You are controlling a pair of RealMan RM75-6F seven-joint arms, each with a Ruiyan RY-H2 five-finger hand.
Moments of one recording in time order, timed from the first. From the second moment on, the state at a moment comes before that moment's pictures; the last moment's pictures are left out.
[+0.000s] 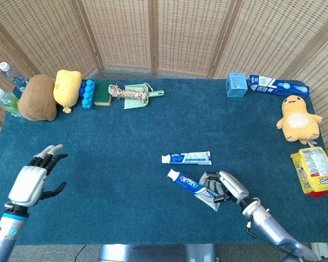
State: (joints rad) left arm -0.22 -1.12 -0.05 -1.89 1.53 1.34 0.15; right arm 0.47 -1.23 0.07 -1.77 -1.52 0.94 0.67
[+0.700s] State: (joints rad) left arm -0.47 -1.13 -0.12 -2.01 1.41 0.99 0.07; right arm 0.51 -1.23 0.04 -1.83 -1.50 0.93 0.66
